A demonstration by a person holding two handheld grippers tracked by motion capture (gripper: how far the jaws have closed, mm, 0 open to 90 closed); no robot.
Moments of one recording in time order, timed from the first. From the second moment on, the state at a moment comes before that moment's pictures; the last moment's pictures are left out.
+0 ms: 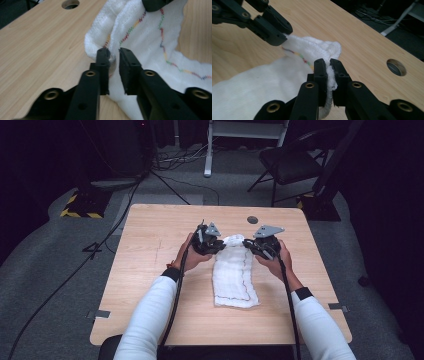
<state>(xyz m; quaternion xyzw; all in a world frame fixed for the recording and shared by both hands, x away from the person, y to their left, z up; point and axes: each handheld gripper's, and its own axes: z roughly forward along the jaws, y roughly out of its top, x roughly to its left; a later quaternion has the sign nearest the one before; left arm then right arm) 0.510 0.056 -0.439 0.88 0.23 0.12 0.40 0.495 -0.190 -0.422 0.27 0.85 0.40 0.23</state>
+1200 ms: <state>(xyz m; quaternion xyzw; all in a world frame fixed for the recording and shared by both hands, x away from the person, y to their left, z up) 0.484 0.058 -0.433 0.89 0.17 0.13 0.40 0.438 -0.198 -0.411 0.19 0.86 0.42 0.21</state>
